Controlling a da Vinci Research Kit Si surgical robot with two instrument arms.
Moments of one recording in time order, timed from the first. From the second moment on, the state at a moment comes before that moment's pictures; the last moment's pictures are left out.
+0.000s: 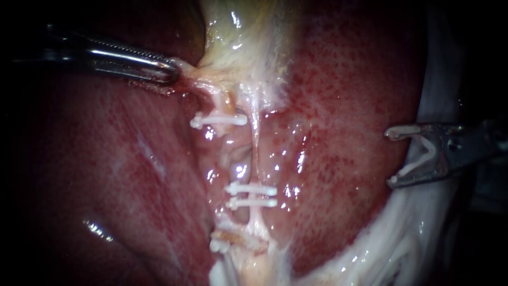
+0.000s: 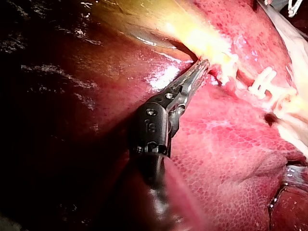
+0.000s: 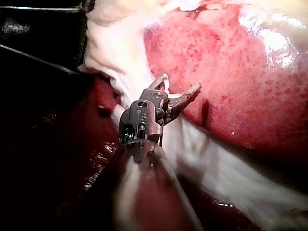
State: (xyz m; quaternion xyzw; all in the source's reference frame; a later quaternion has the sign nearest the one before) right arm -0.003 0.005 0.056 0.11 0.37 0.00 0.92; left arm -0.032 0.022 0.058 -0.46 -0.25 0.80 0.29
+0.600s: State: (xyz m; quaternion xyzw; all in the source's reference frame) right arm -0.001 0.005 0.054 0.17 0.44 0.02 0.88; left arm -0.027 0.025 0.052 -0.48 -0.22 0.79 0.30
